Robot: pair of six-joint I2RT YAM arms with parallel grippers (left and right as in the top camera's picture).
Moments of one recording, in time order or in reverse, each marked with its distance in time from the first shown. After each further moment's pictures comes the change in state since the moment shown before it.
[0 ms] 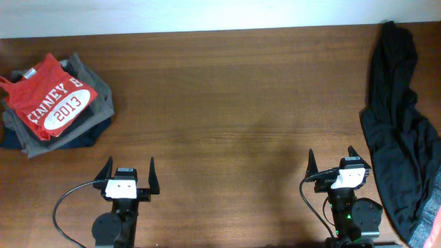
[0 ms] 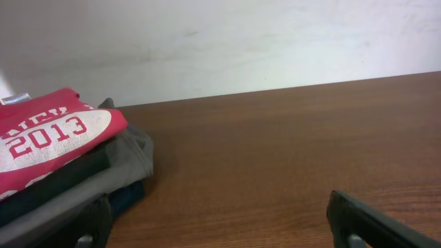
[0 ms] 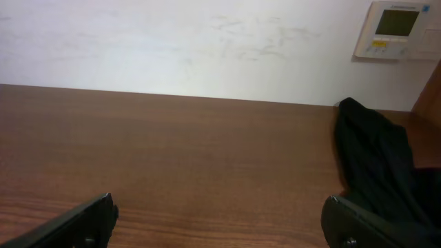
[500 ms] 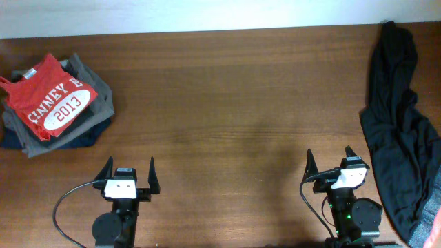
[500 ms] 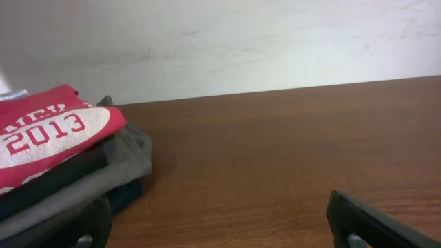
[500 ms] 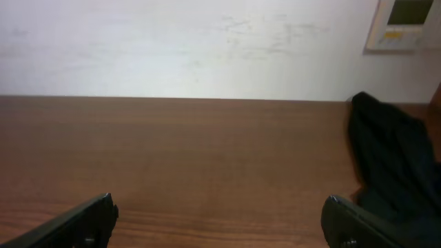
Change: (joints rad) left arm 0.000 0.000 0.000 0.000 0.000 -0.020; right arm 0.000 0.000 0.002 -0.006 -0.027 0.076
